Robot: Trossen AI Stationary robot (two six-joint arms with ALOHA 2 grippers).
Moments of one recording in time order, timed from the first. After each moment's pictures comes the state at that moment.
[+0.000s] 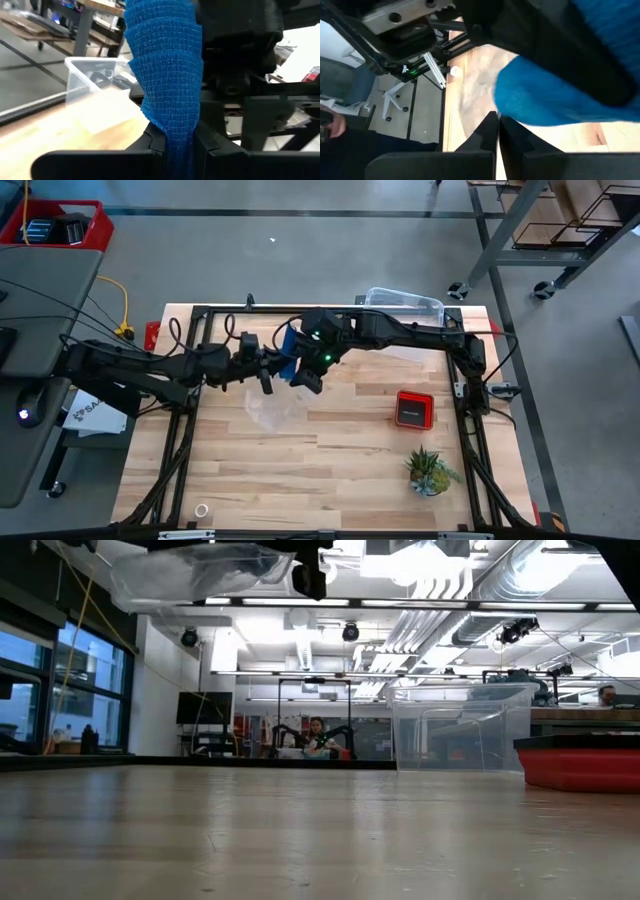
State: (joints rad) left arm -0.04 1.01 0.65 0.31 -0.37 -0.44; right arm -0.12 1.99 2.00 -0.73 -0.51 0.37
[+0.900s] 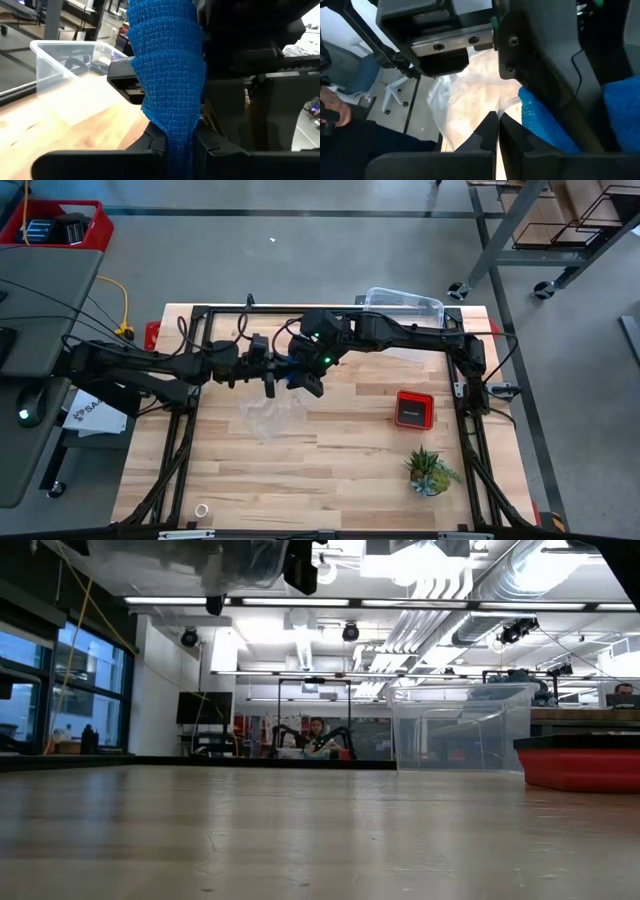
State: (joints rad) left arm 0.02 1.08 0.66 0.34 -0.16 -0.44; right arm -0.11 1.99 2.00 -0.68 -0.53 0.30
